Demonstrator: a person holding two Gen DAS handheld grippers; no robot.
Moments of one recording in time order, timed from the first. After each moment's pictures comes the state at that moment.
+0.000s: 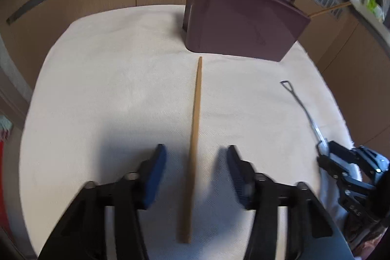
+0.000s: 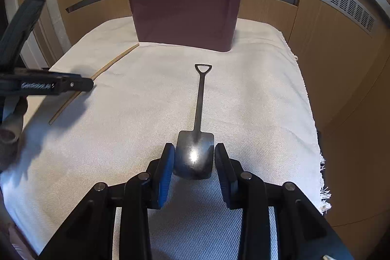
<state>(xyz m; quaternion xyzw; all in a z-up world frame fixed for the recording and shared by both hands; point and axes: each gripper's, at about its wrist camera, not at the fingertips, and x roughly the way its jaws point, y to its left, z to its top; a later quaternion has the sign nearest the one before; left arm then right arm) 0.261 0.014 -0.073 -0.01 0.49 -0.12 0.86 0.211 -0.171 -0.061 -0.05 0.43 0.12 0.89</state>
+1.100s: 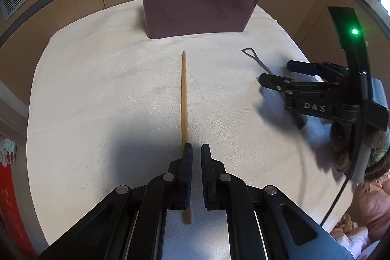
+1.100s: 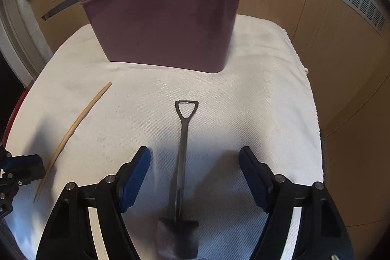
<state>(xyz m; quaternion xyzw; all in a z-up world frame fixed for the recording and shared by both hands) 0.218 -0.013 -0.055 0.04 0.52 -0.17 0.84 0.303 -0.161 -0.059 -0.05 0.48 0.10 0.87</state>
